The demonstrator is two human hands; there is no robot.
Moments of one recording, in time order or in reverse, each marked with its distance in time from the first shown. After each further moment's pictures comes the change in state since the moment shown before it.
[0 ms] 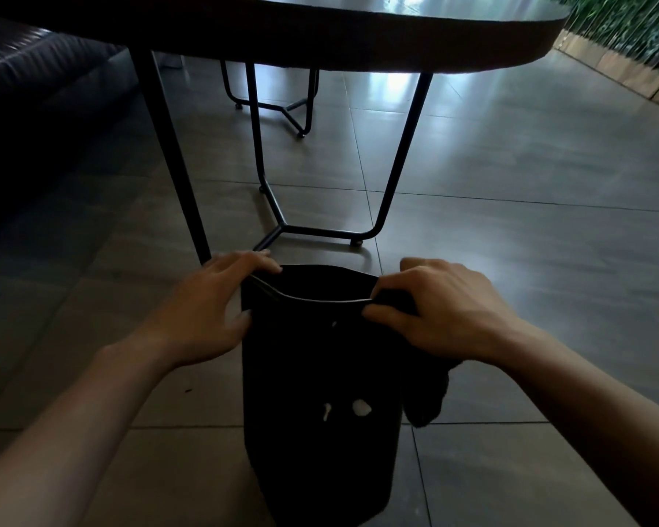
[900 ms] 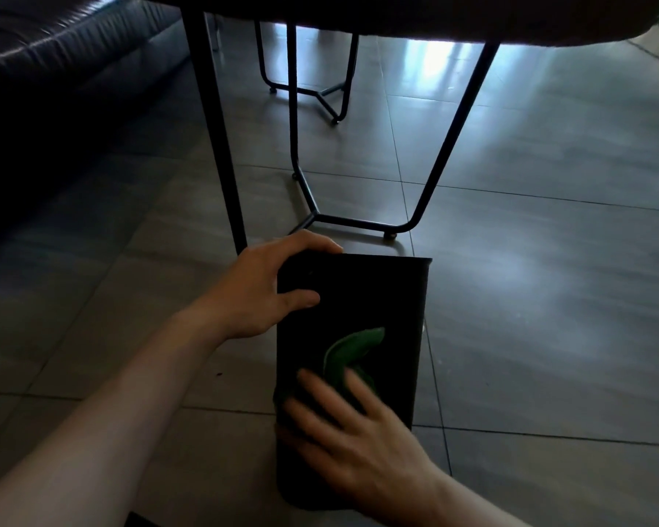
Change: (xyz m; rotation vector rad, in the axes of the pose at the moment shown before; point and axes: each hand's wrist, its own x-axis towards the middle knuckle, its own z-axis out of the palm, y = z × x) left_hand 0.015 -0.006 -0.002 -0.289 -0.017 0.033; right_hand -0.047 -0.092 0.170 -0.255 0.331 -0.725
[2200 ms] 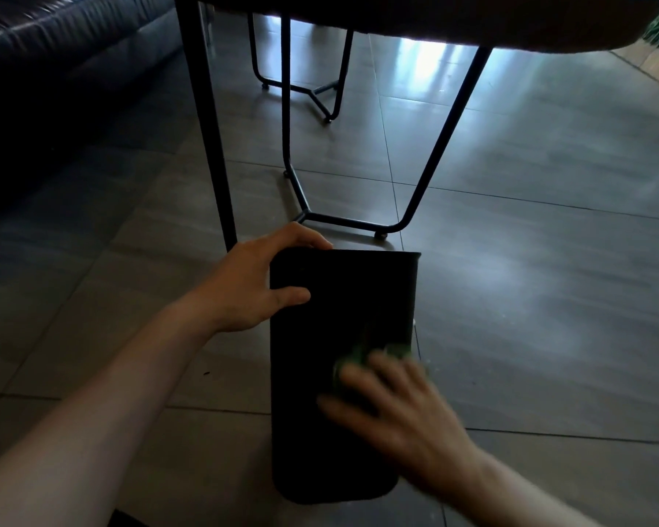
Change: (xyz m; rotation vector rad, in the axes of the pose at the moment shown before) left_hand 0.003 -0.002 -0.001 -0.003 0.017 -0.002; right_hand -0.030 0.042 -0.011 0.032 0.095 0.130
